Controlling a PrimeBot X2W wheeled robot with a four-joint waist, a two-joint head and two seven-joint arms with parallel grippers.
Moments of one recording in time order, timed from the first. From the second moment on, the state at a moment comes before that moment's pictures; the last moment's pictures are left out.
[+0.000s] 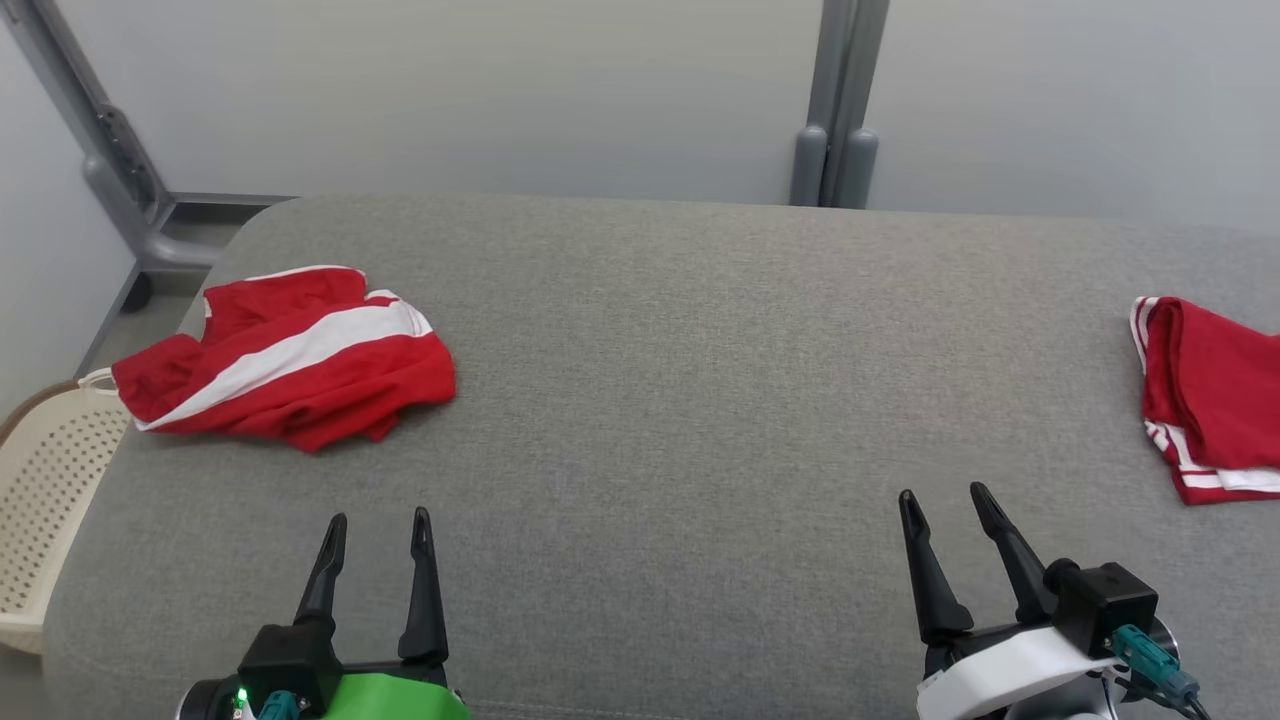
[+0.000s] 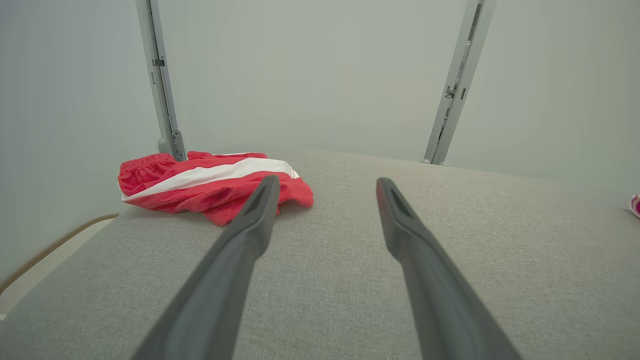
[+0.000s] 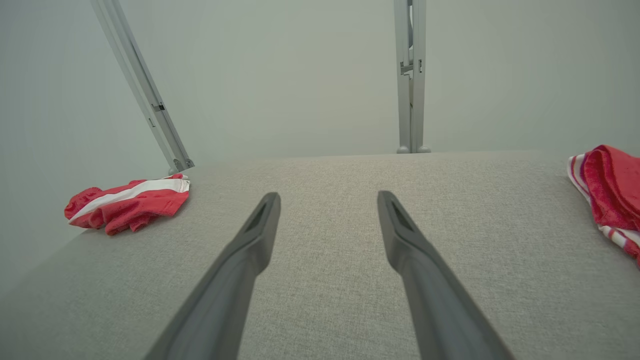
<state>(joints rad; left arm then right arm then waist) 0.06 0.05 -0.15 0.14 -0.20 0.05 -0.26 0.05 -0.05 0.13 0.13 0.23 0.13 -0.26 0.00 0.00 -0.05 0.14</state>
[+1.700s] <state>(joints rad) -0.09 0.05 -0.08 0.10 -0.36 0.08 -0.26 -0.05 -0.13 0.19 0.14 0.24 0.13 -0.26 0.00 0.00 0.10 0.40</state>
